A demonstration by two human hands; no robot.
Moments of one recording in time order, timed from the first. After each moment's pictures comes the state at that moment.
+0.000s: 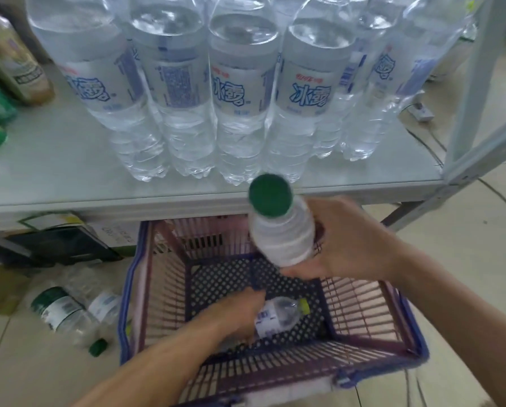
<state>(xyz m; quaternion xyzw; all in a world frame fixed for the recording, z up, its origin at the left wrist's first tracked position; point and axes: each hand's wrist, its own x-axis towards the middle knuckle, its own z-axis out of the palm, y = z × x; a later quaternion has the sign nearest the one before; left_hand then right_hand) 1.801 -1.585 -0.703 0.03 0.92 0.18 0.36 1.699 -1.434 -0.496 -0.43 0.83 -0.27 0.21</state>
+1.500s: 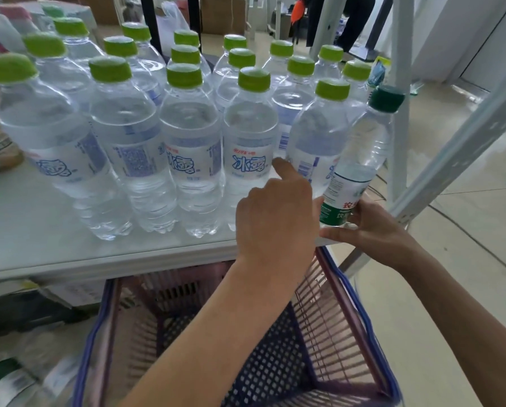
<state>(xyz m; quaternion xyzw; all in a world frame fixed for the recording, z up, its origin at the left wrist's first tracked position) 1.715 -1.523 -0.435 -0.13 0.96 0.11 -0.24 1.604 -1.346 -0.503 -0.23 0.88 -0.41 0.11</state>
